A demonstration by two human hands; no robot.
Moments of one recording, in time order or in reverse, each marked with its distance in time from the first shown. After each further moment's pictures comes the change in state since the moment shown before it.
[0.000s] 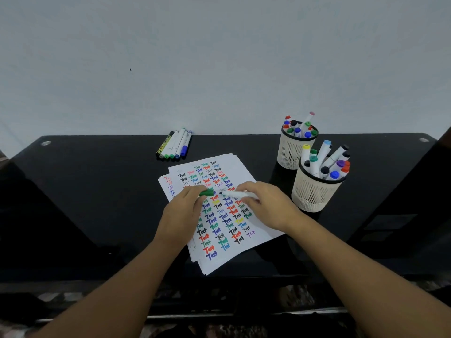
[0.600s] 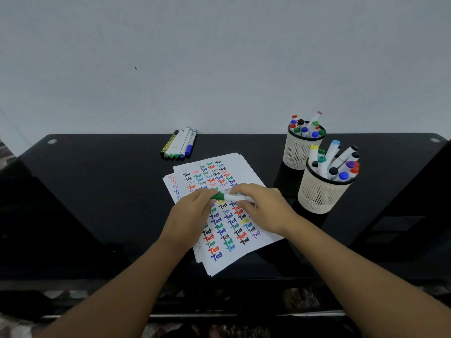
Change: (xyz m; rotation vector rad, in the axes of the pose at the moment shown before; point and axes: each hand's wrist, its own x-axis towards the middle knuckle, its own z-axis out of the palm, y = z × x) left_hand -0.005 0.005 -0.003 0.023 0.001 0.200; right_hand 0.010 -0.005 0.020 -0.021 0.025 -0.106
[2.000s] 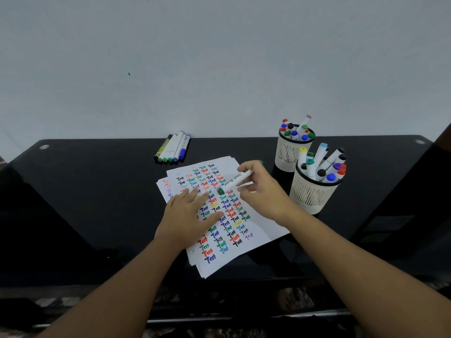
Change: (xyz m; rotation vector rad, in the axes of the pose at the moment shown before) left_hand 0.014 -0.001 0.001 0.202 -0.429 -0.311; right_hand 0.000 -0.013 -0.035 0.542 0.092 0.173
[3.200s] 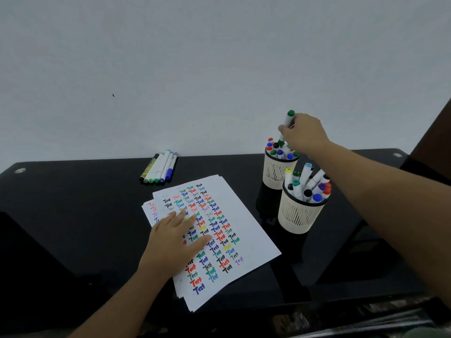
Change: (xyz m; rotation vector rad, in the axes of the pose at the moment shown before) left_hand 0.002 -0.004 0.000 -0.041 0.018 0.004; right_hand 0.106 -0.035 -0.163 -0.561 0.476 0.161
